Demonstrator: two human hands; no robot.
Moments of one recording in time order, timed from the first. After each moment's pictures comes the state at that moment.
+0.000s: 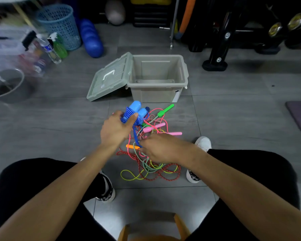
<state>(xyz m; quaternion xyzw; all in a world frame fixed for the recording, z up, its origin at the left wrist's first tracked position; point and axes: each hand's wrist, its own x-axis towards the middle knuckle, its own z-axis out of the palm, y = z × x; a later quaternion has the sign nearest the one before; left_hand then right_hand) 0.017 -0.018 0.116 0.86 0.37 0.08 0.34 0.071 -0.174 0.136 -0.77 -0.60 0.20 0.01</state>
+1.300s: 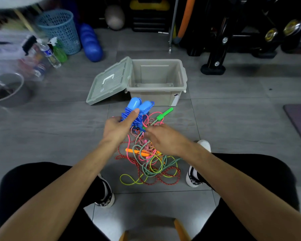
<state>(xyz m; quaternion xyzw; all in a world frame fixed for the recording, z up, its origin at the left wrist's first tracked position) 0.027 -0.022 0.138 0.73 0.40 0.07 0.55 0.098 -0.177 0.126 -0.83 -0.48 0.21 0.20</state>
